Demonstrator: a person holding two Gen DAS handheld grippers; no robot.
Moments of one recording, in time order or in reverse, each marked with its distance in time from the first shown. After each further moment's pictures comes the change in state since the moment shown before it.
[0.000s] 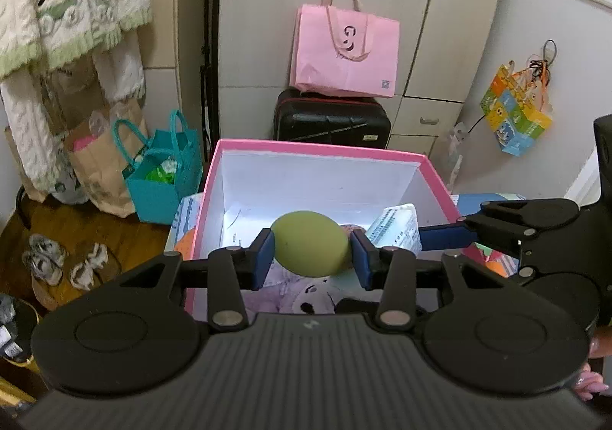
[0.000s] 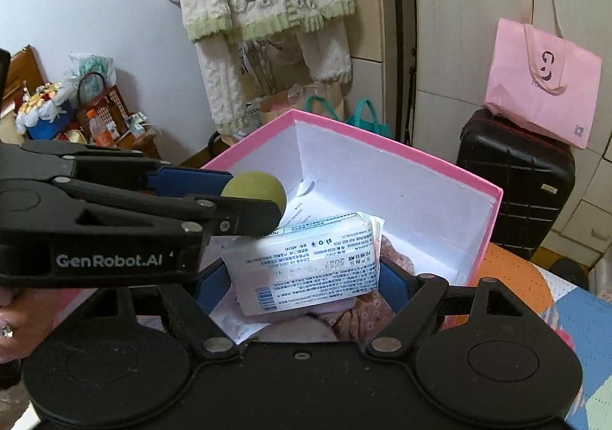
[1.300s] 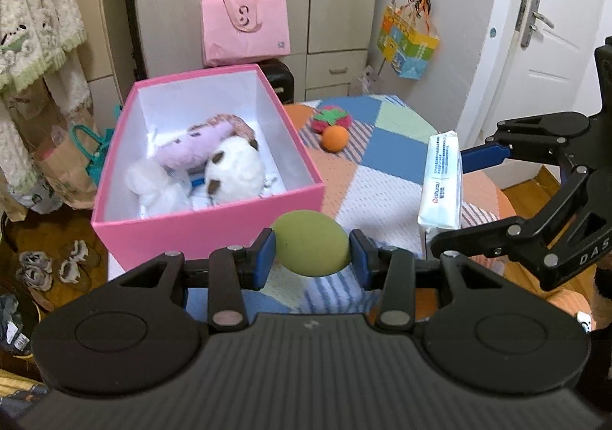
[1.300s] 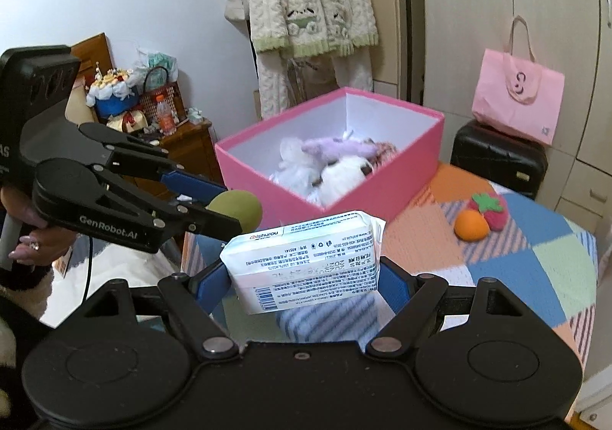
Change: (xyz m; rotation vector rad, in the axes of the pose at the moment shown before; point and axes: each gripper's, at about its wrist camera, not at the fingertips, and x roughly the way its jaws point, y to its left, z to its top) left arm -0.167 -0.102 -0.129 0.231 0.049 -0.134; right arm -0.207 0.055 -0.160 -0.088 -0.127 0.047
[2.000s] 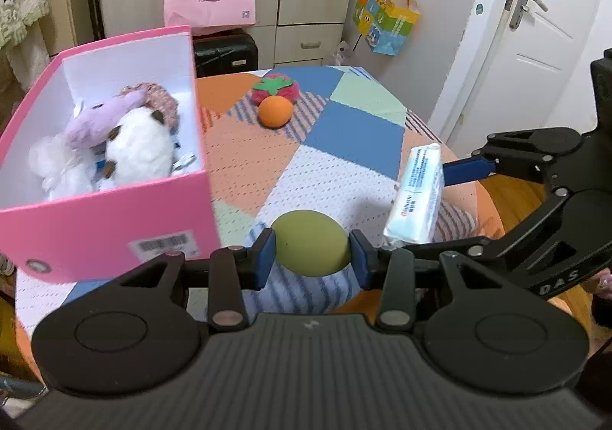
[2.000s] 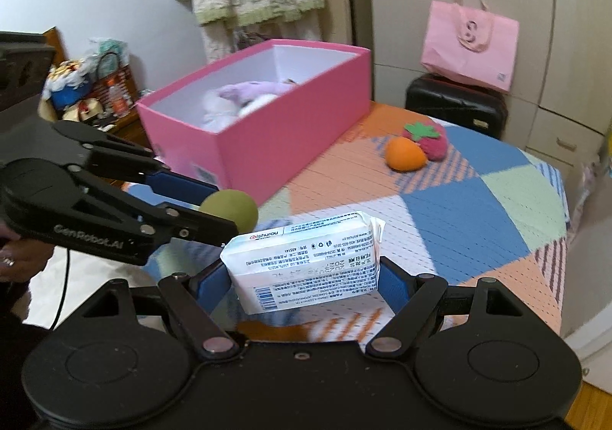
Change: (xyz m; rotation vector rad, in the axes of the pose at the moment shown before) left arm 0.074 -0.061 -0.003 -0.029 0.082 -0.077; right arm -0.001 -0.060 -0.057 0.083 0.093 -0.074
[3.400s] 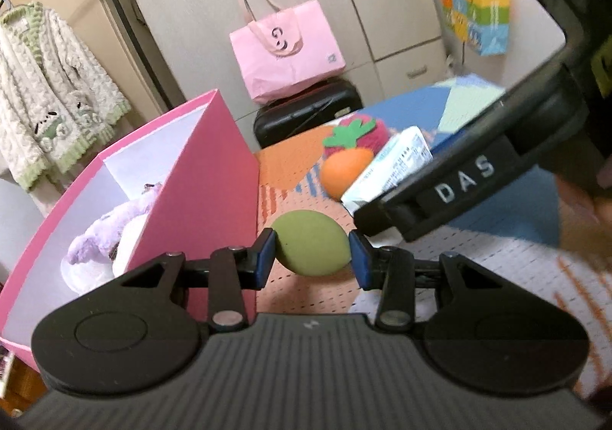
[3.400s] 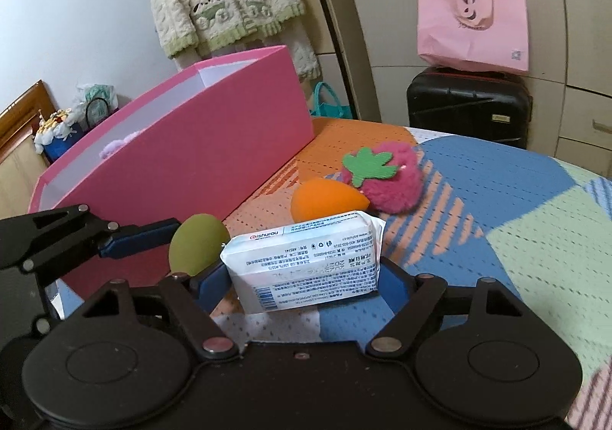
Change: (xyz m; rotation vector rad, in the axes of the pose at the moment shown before) left arm 0.129 -0.039 0.040 0.195 -0.168 0.506; right arm 0.127 -0.141 0.045 0.126 -0.064 0.103
